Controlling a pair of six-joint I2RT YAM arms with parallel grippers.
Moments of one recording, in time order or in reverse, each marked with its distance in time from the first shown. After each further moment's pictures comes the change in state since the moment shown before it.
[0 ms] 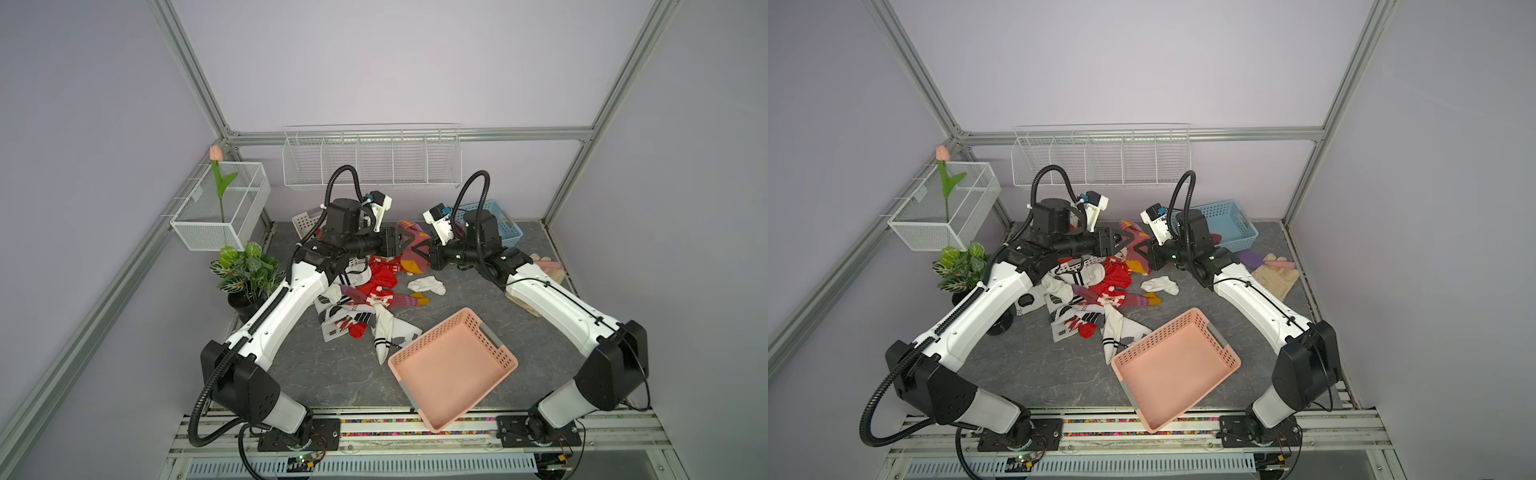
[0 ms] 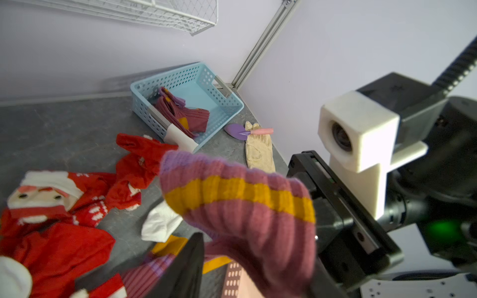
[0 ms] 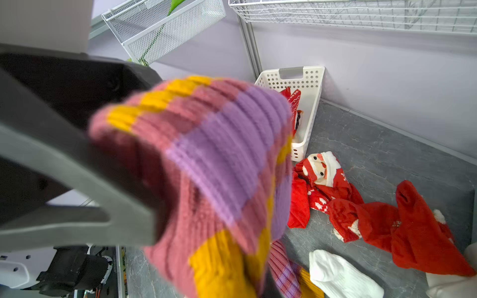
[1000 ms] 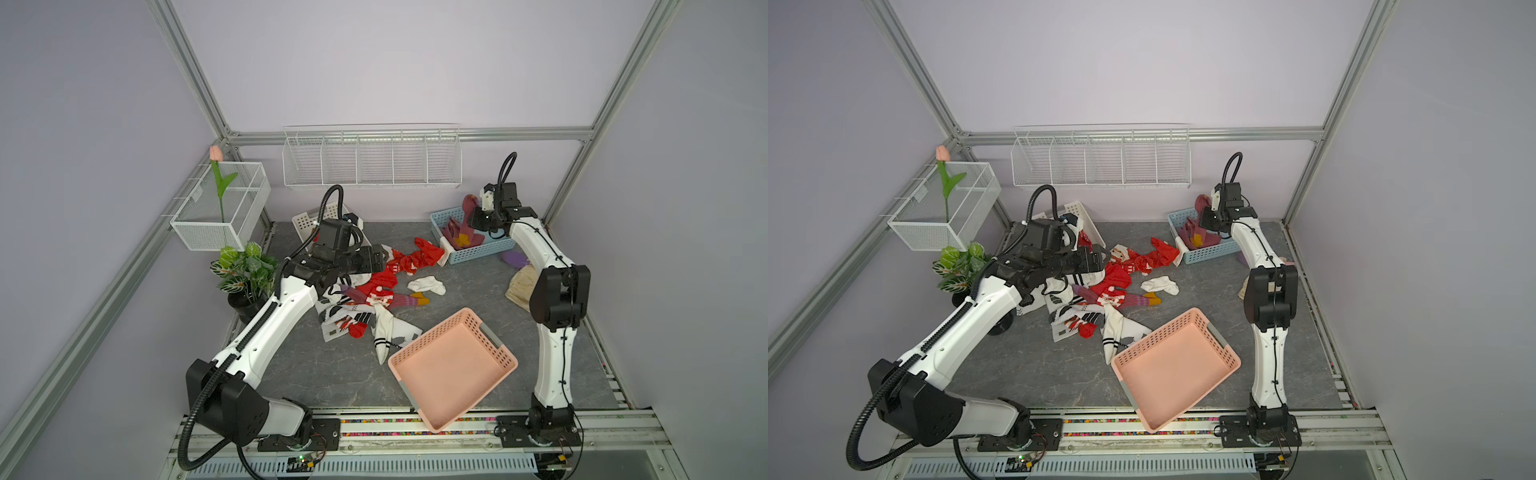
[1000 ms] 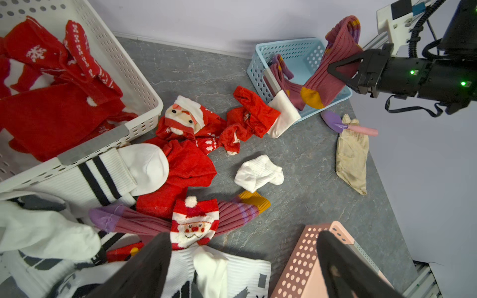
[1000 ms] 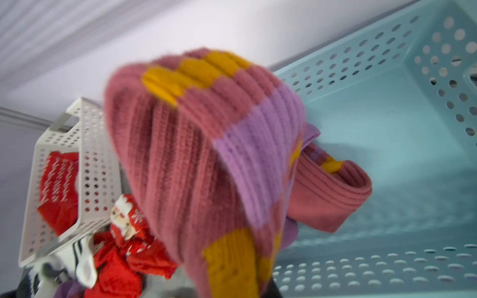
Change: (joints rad) left arm 0.042 -0.114 -0.165 -0.192 -0.377 -0.019; right arm -0.424 0.714 0.750 -0.386 0.247 0.175
